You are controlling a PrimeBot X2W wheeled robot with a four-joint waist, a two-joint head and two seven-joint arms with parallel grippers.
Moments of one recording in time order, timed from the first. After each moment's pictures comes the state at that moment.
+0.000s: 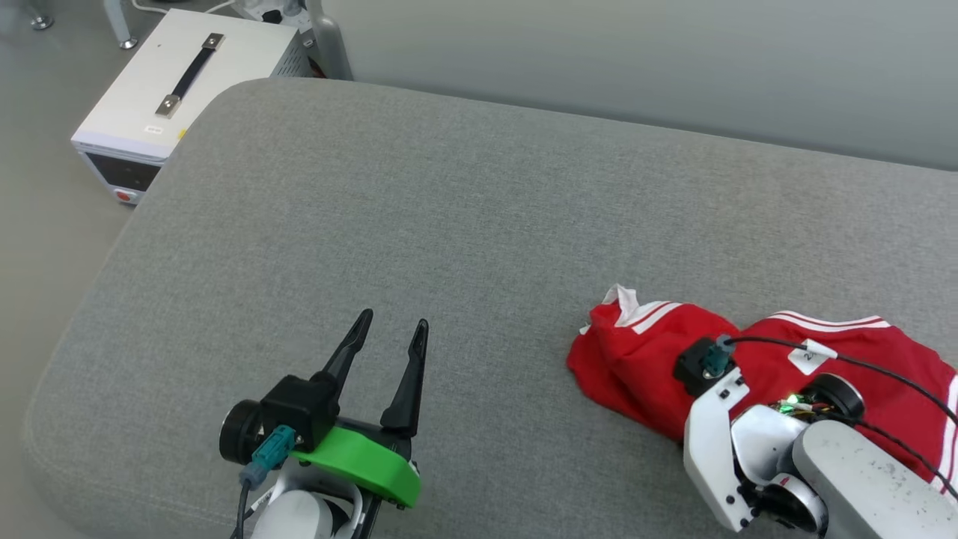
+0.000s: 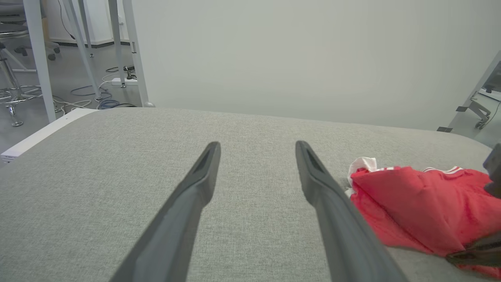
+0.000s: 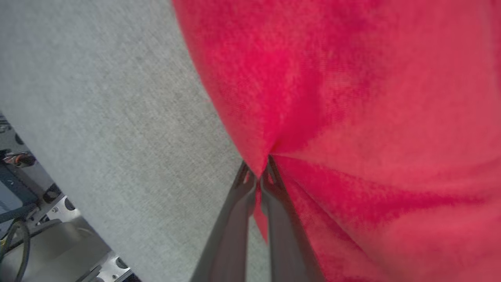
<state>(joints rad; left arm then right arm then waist) -0.10 0.09 -0.24 0.15 -0.24 -0.13 -0.26 -0.40 -0.49 0.72 0.24 0.54 0.13 0.74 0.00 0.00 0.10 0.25</state>
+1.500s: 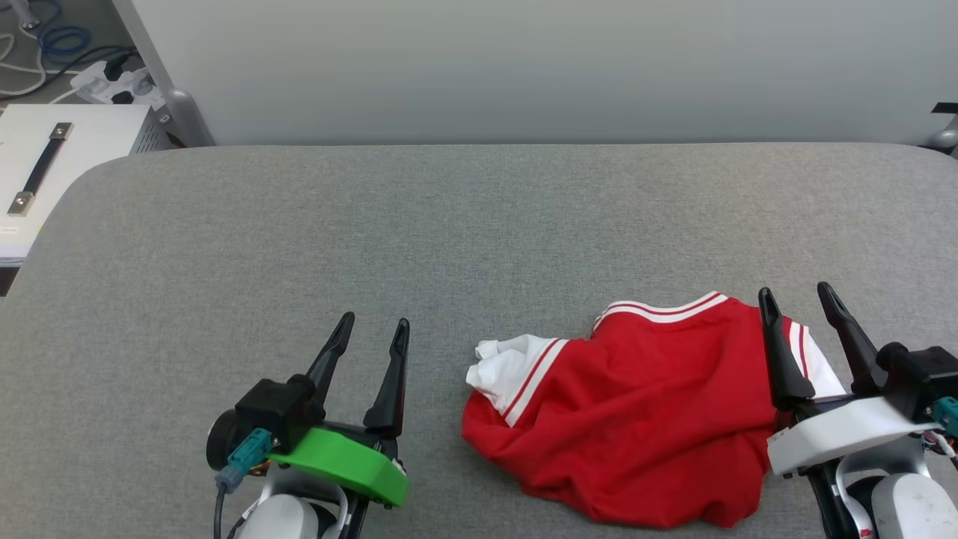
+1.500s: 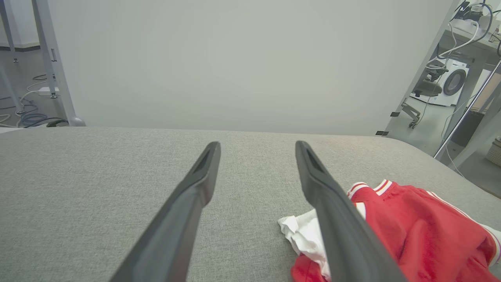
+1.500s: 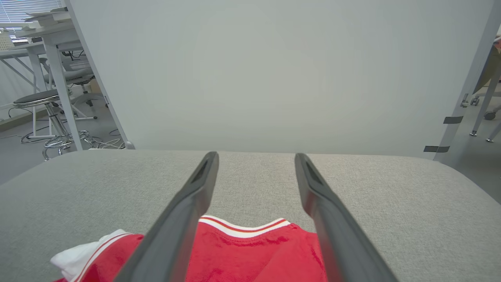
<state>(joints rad) -0.08 0.10 -0.21 0.14 -0.29 -0.13 -0.26 -0.07 -0.17 0.03 -0.01 0.25 0.13 -0.13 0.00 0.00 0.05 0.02</state>
